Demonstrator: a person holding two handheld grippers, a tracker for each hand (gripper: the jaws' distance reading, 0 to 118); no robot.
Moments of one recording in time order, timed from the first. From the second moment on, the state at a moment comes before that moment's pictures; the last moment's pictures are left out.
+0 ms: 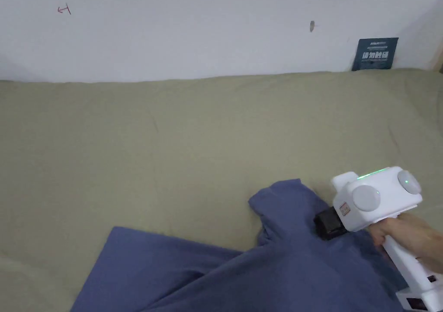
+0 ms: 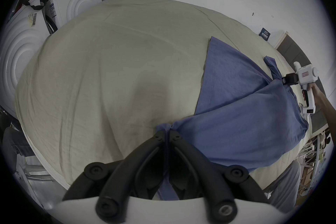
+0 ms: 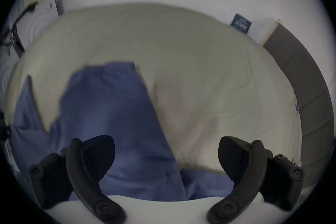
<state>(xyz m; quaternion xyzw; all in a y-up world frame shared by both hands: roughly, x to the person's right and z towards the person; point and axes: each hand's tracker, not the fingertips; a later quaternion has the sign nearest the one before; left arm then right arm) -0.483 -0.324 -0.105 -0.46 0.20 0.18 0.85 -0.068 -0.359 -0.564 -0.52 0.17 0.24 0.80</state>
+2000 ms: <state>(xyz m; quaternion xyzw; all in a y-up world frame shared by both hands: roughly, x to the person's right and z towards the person) -0.476 0.102 -0.317 -0.17 0.31 0.03 0.94 -0.010 0.178 -0.512 -0.06 0.14 0.11 0.98</state>
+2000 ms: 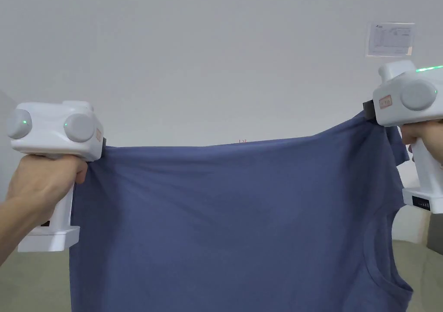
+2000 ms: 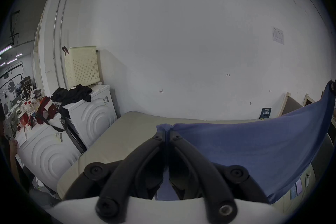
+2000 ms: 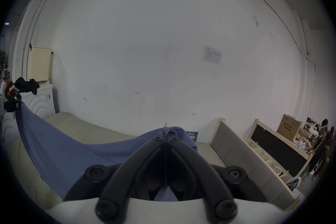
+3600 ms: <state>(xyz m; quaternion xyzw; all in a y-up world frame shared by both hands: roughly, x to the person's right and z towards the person) -0.441 -0.273 -0.080 -0.38 0.21 0.07 0.90 0.125 -0.255 -0.212 -0.35 0.17 0.02 0.92</state>
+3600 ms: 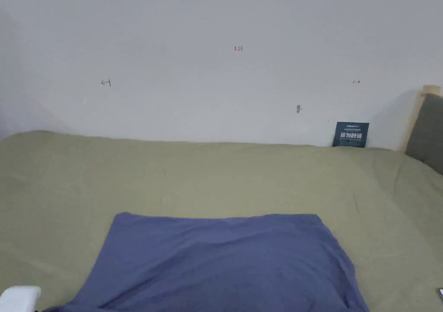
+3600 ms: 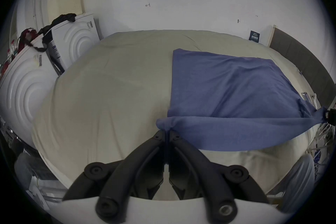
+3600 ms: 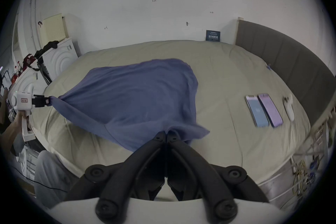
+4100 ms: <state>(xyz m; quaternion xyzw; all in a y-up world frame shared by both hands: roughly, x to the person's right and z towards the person) -0.435 -0.284 -0.025 -0.39 0.20 0.09 0.89 0.125 -0.267 -0.190 -0.37 0.18 0.03 0.91</state>
